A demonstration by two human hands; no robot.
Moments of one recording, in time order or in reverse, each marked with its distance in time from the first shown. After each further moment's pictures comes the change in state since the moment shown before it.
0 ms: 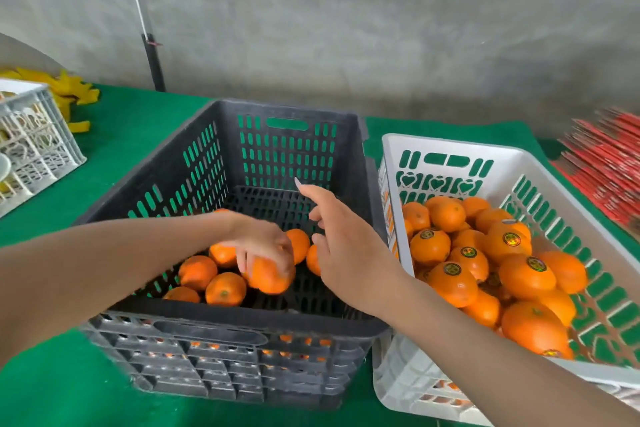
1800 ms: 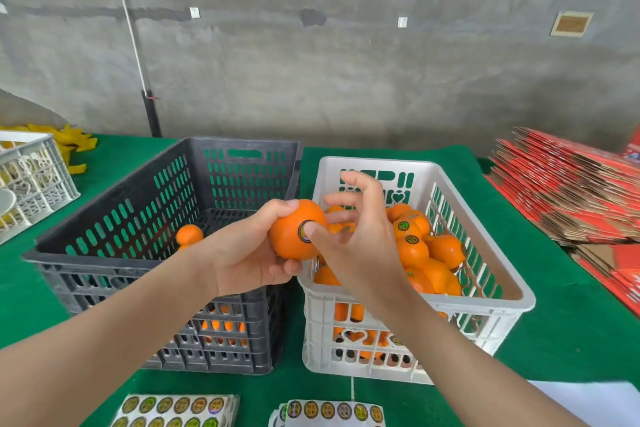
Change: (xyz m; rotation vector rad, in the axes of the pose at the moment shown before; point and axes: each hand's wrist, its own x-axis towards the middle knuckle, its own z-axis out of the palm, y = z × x) left_hand -0.128 0.155 0.107 -1.282 0.081 0.569; right_hand -0.140 -0.009 -0.098 0.429 0.481 0.062
